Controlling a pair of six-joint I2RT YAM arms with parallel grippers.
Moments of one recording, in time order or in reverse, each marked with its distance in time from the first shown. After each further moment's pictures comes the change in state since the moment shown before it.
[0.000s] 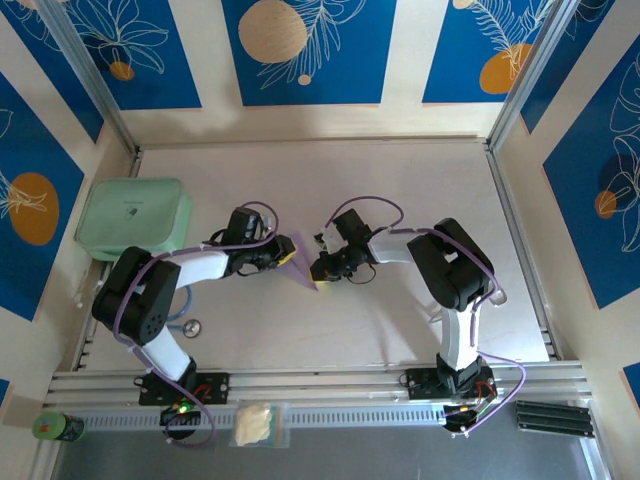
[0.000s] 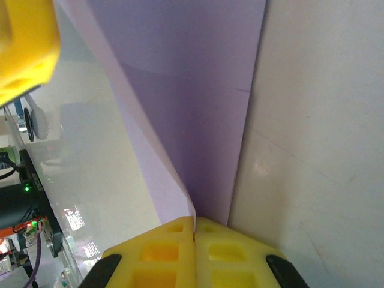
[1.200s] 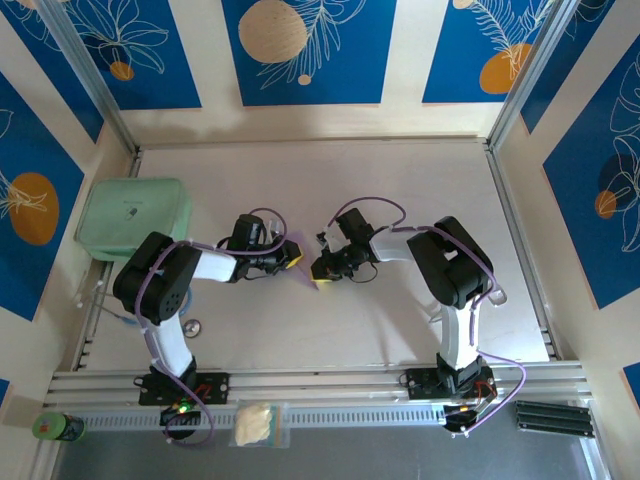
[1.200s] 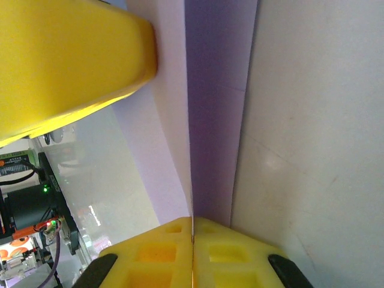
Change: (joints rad) left arm 0.000 0.163 -0.033 0.283 0.116 -0.015; right arm -0.022 0.018 0.002 0.011 -0.052 0.030
